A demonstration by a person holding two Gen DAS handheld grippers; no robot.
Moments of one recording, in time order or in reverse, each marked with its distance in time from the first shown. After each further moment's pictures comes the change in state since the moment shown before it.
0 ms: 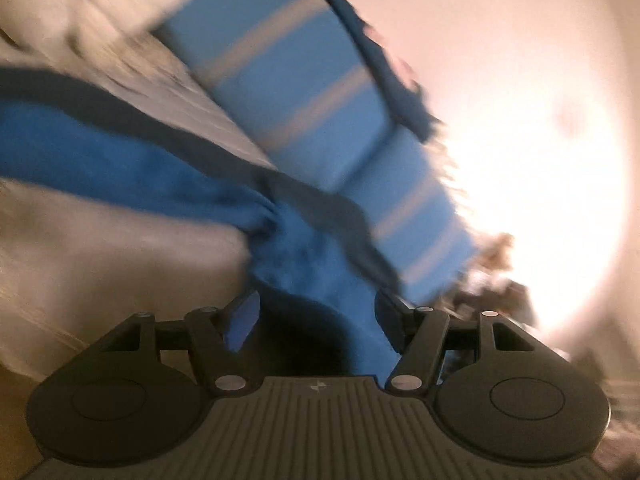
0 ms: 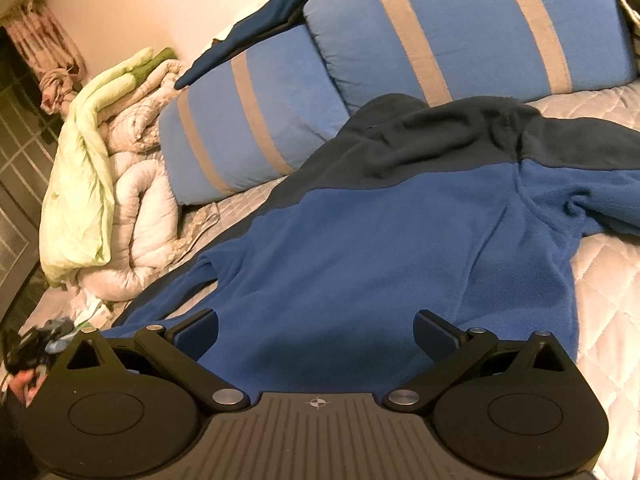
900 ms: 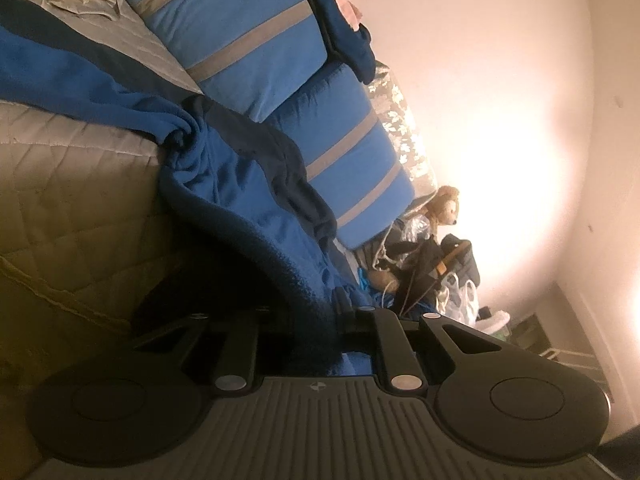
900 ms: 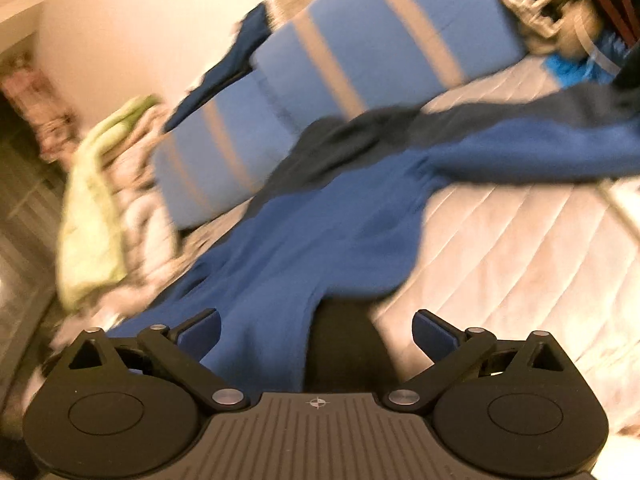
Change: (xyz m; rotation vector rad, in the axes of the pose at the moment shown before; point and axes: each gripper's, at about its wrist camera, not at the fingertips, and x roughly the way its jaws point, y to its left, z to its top) left arm 0.027 -0.036 -0.045 -0.027 0.113 -0.134; right arm -0.148 -0.085 -0.069 0.109 -0.041 0.057
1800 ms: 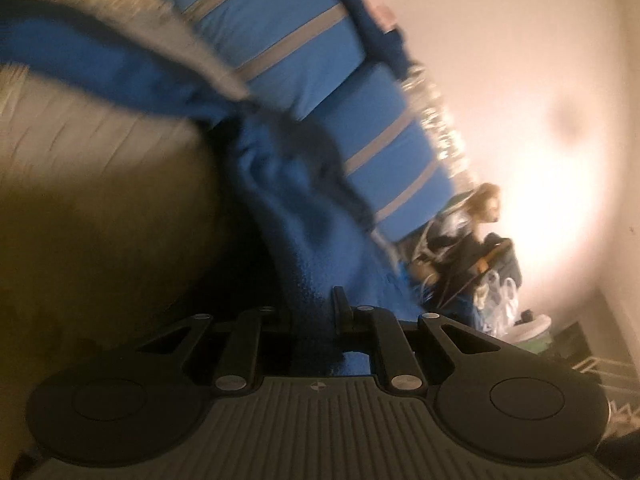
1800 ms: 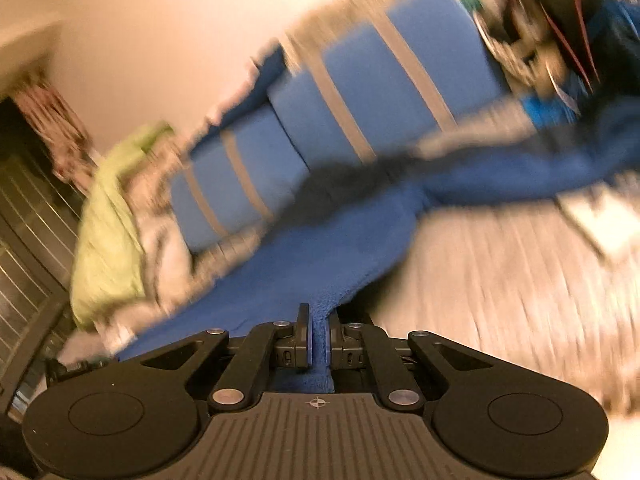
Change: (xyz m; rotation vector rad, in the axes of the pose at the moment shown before) left arm -0.034 -0.013 -0.047 -0.041 0.002 0.169; right arm -0.086 0.041 -0.032 0.020 -0.078 -0.082
